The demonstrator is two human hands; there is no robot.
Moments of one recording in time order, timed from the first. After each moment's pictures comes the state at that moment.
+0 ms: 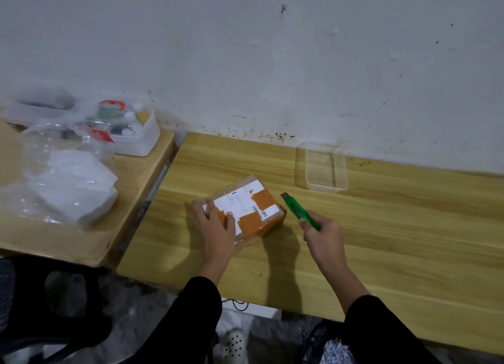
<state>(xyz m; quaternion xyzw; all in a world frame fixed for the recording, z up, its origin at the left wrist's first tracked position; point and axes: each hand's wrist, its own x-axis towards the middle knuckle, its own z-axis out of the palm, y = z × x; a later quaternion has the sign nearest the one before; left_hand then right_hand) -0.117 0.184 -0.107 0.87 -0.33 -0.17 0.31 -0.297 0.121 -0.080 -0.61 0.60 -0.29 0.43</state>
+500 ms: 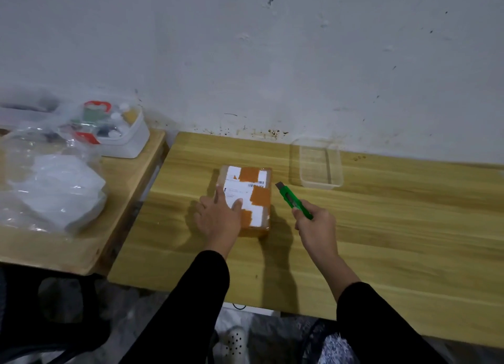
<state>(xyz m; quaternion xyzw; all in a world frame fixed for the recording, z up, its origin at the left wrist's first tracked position) -0.116 0.138 -0.100 0.92 -0.36 -0.15 0.07 -0.287 0.103 -0.083 -0.60 0.60 -0.32 0.42</state>
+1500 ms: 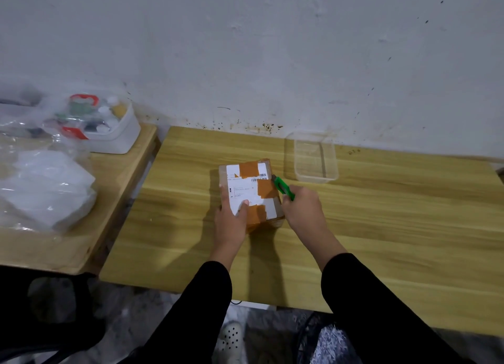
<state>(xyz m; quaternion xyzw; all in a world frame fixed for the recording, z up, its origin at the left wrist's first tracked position) -0.141 0.141 -0.139 0.81 -0.32 -0.31 0.38 -0.265 0.084 -0.067 -0.69 0.63 -0.16 0.31</state>
